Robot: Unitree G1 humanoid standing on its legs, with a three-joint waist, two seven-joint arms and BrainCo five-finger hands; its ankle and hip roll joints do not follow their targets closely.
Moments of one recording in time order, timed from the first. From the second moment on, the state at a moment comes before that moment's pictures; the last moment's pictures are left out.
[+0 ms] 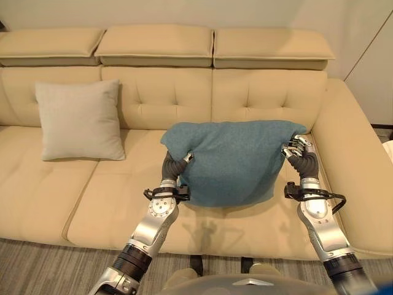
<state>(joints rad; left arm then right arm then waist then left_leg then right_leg) -0.07 0.30 -0.34 0.10 -0.37 -0.11 0.39 0.00 -0.31 0.17 0.02 0.09 -0.17 -0.35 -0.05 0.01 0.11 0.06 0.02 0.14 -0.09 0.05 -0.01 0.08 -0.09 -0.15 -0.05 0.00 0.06</state>
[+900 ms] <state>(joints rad) -1.05 0.42 -0.45 0.79 -0.30 -0.11 0.57 -1.03 -0.53 0.51 0.59 0.06 -0.10 -0.51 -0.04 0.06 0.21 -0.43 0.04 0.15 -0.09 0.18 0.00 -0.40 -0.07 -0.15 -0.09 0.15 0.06</state>
